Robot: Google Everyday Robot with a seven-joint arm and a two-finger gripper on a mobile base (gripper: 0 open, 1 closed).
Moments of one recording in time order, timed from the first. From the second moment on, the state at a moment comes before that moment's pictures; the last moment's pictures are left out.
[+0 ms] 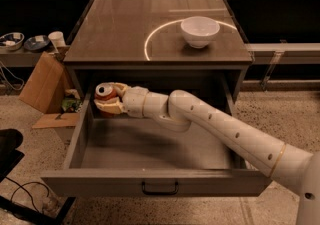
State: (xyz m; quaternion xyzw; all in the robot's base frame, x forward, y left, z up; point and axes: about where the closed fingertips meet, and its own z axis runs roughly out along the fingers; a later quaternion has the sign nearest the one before) arm 0.637 0.168 0.731 -0.45 0.55 0.38 0.60
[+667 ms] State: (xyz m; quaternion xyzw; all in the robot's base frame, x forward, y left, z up) arm 0.602 0.148 0.697 -0.44 0.55 0.40 0.59
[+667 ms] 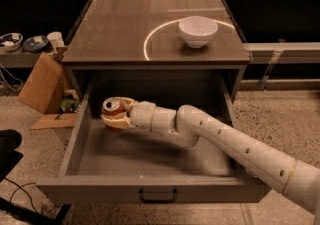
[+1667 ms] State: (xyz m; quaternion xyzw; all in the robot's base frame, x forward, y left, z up) arm 0.601 0.147 0.697 -0.44 0.55 0.40 0.59
